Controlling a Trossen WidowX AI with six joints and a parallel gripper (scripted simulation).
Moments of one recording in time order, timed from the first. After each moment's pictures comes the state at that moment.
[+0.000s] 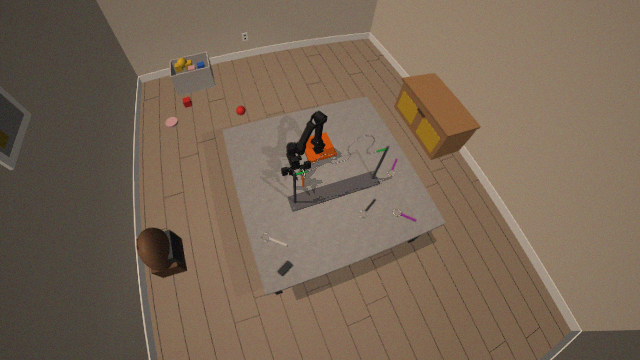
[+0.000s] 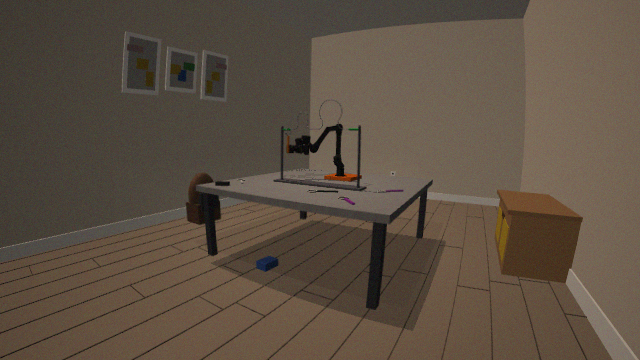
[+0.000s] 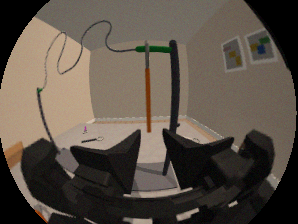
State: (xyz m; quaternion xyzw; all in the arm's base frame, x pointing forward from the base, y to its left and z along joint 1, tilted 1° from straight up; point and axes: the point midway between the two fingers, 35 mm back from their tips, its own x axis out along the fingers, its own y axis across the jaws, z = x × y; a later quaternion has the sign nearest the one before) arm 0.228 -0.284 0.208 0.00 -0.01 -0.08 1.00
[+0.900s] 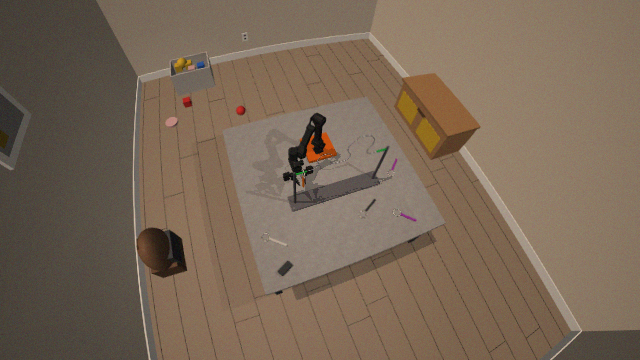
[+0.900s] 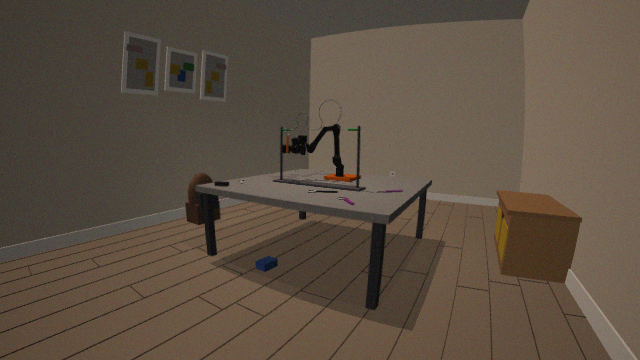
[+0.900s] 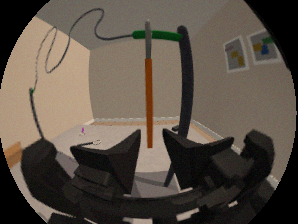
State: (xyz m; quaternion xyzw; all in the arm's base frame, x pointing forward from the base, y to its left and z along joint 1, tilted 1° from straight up) arm 0.268 -0.290 0.213 -0.01 -0.01 -0.08 1.00
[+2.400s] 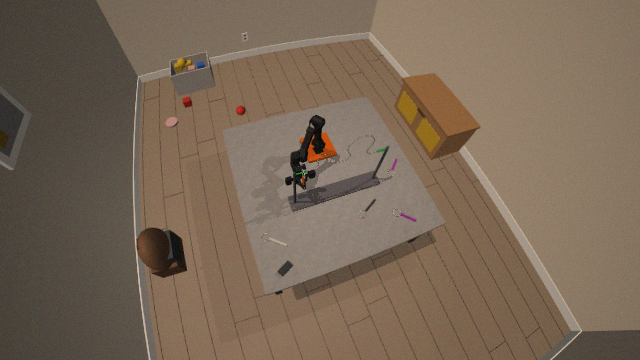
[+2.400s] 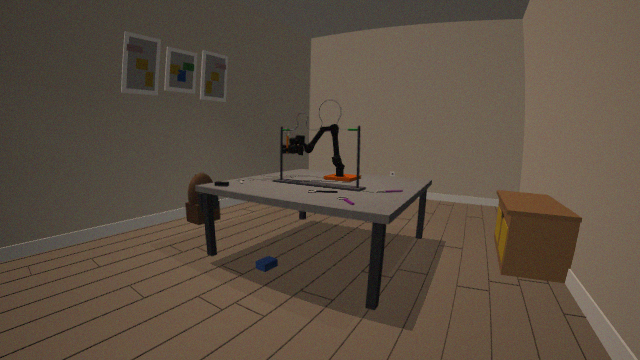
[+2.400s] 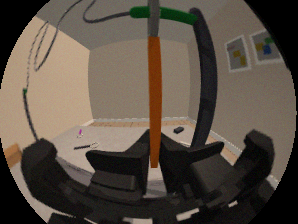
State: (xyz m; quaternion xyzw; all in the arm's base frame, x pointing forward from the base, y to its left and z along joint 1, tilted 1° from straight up) arm 0.301 -0.293 0.215 -0.01 -0.01 -0.08 1.00
